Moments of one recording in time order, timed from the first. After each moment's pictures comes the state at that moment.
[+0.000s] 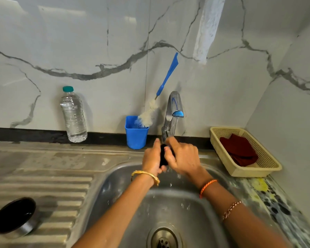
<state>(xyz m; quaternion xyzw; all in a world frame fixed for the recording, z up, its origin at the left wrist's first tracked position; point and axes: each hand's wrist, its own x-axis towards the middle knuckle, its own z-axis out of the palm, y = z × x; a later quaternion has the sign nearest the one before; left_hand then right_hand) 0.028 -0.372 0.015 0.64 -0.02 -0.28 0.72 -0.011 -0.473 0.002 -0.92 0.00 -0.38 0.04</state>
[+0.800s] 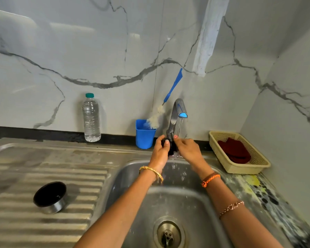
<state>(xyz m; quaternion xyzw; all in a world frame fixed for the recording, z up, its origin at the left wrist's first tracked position) 0.005 -0.347 0.023 0.62 -0.19 -0.20 0.74 -0.034 -0.435 0.049 -0.86 0.27 -0.16 0.40</state>
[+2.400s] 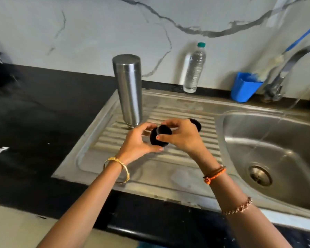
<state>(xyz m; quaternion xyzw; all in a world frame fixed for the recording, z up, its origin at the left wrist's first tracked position) 0.030 0.098 -0.026 0.81 -0.22 -0.06 0.53 -0.017 -0.050 0.014 -0.88 0.08 -0.06 0.47</state>
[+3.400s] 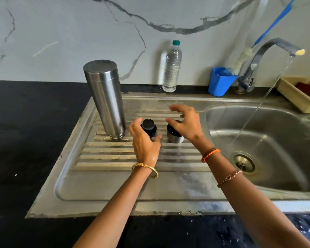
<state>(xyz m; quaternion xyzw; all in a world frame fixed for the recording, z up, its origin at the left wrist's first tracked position) 0.044 0.028 -0.047 0.83 -0.12 0.11 0.54 0.030 -0.105 -0.011 -0.90 0.12 -0.26 0.33</state>
